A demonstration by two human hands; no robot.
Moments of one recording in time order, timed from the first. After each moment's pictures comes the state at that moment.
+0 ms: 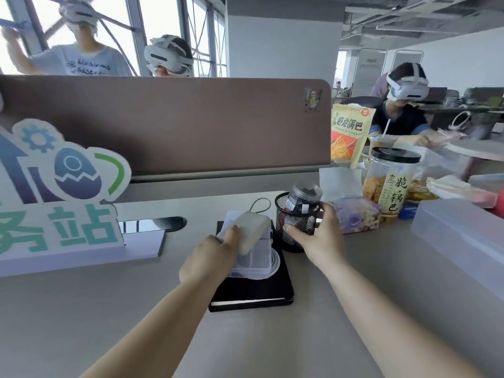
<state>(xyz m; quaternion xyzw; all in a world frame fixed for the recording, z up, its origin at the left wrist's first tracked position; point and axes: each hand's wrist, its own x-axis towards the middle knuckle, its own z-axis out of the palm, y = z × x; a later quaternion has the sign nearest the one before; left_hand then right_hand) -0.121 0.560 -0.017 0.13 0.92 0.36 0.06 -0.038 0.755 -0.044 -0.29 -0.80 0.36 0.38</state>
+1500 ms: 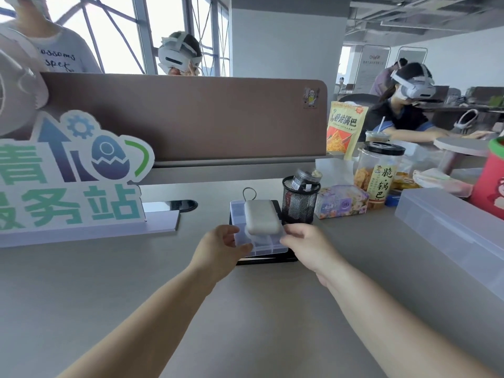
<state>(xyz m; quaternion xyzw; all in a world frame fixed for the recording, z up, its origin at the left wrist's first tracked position) -0.063 0.507 -0.010 0.20 0.82 0.51 0.15 0.030 0.665 -0.010 -0.25 -0.78 0.55 0.18</state>
